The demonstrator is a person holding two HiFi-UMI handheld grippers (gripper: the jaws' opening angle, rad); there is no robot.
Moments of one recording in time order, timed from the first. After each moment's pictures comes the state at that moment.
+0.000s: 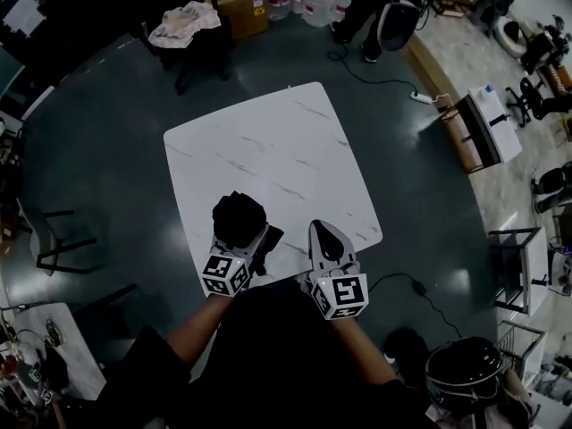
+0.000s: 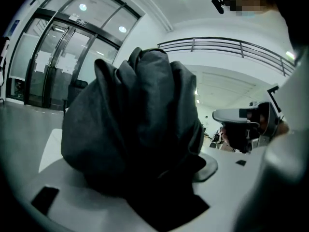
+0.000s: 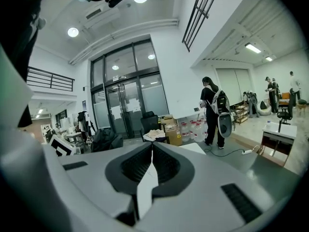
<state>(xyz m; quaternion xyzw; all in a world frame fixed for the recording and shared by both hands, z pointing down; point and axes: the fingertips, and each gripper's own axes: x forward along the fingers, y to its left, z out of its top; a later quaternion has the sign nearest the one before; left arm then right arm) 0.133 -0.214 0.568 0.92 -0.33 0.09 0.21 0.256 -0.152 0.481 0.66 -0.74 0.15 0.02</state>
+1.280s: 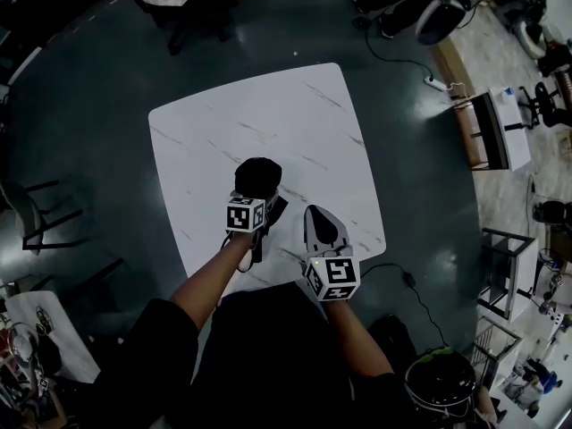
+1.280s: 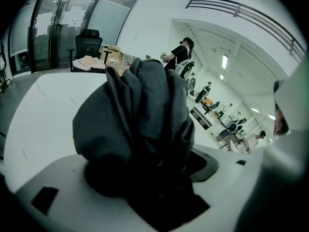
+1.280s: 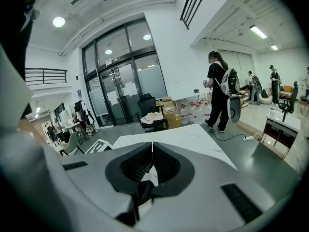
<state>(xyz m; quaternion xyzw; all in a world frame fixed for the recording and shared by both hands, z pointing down) 0.186 -0.331 0.794 0.82 -0.32 0.30 0.38 0.269 -0.259 0.596 0.64 -0.73 0.24 0.09</state>
